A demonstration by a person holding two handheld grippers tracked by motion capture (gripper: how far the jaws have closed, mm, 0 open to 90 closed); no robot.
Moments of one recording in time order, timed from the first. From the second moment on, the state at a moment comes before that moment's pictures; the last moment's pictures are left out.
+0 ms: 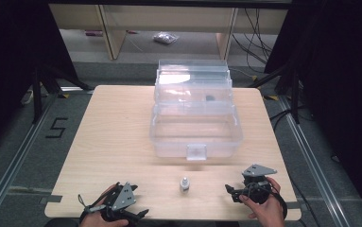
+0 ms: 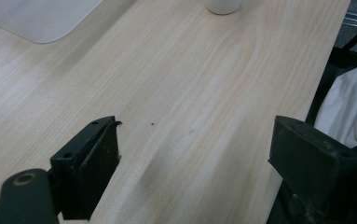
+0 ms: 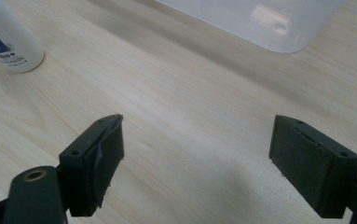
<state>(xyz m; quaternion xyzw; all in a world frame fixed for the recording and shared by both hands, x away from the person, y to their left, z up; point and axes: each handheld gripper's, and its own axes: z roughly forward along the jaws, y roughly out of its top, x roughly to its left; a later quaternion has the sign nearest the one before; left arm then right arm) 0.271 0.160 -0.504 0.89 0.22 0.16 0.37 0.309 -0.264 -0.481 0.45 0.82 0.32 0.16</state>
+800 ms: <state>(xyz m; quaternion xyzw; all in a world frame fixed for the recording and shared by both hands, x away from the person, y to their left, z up) 0.271 0.160 -0.503 0.89 0.22 0.16 0.37 0.307 -0.252 -0.478 0.42 0.85 0.28 0.12</state>
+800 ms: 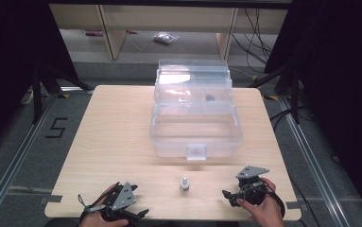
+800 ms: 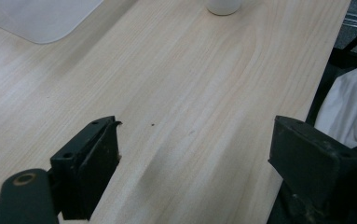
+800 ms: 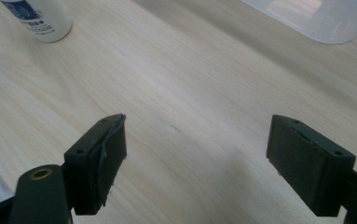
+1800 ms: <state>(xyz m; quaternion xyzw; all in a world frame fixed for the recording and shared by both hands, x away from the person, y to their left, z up) 0.271 0.160 -0.505 0.89 0.23 0.16 0.37 0.315 -0.183 -0.449 0.29 0.92 0.25 0.10</state>
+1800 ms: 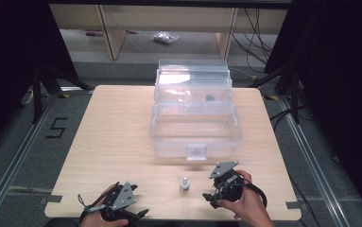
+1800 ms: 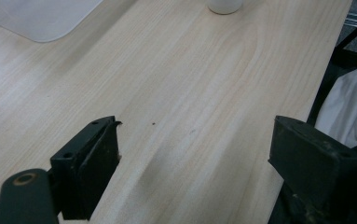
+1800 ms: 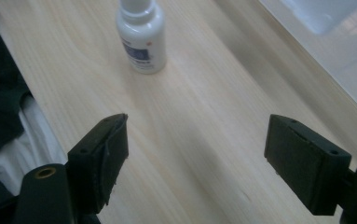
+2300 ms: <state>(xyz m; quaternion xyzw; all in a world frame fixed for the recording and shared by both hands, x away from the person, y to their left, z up) 0.272 0.160 -0.504 0.89 0.22 0.16 0.37 0.324 -0.143 -0.446 0.23 0.95 0.21 0.09</state>
